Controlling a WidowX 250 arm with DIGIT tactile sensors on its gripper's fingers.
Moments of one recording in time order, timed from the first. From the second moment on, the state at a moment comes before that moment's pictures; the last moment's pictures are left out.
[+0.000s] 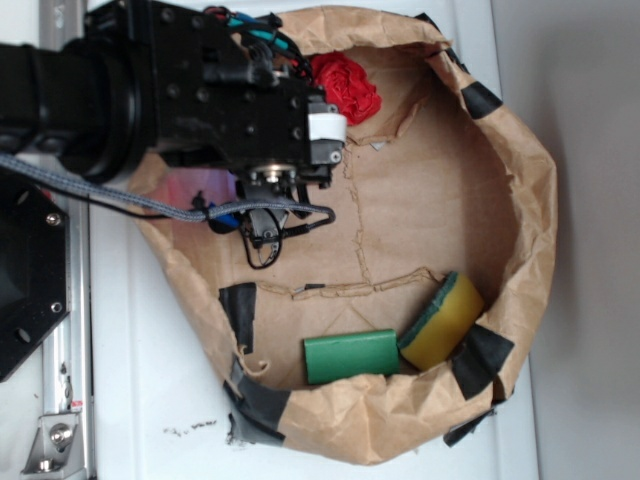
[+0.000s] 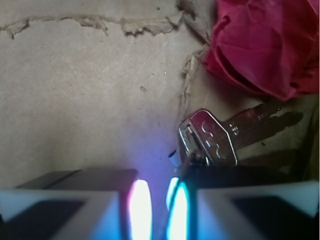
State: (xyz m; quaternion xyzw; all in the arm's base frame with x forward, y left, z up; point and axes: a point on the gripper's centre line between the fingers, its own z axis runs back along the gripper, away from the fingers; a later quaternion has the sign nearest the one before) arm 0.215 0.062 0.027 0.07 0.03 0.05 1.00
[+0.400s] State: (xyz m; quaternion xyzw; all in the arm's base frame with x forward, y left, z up) arm 0.213 0.062 0.027 0.07 0.03 0.05 1.00
